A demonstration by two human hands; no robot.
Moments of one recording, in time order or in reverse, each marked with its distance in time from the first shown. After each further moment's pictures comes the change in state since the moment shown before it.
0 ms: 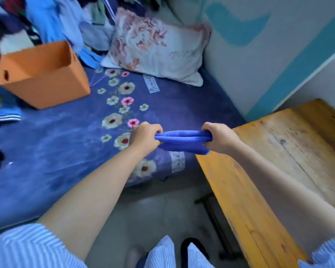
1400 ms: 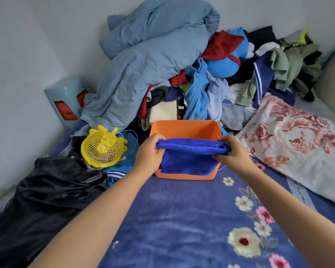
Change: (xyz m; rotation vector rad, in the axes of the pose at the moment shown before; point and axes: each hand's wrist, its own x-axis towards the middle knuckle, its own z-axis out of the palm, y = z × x) left_hand 0.183 -0.500 -0.346 -0.357 0.654 -0.160; right_hand 0.445 -0.520 0.079 0.641 0.036 -0.340
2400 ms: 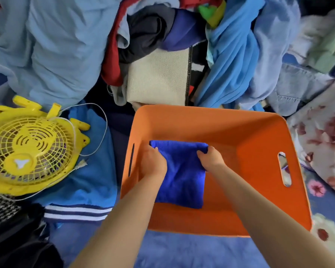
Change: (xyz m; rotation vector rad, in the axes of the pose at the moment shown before) left_hand 0.218 -0.315 0.254 0.120 -0.143 -0.881; right_hand 0.318 0.237 0.227 -0.288 -0.201 0.729
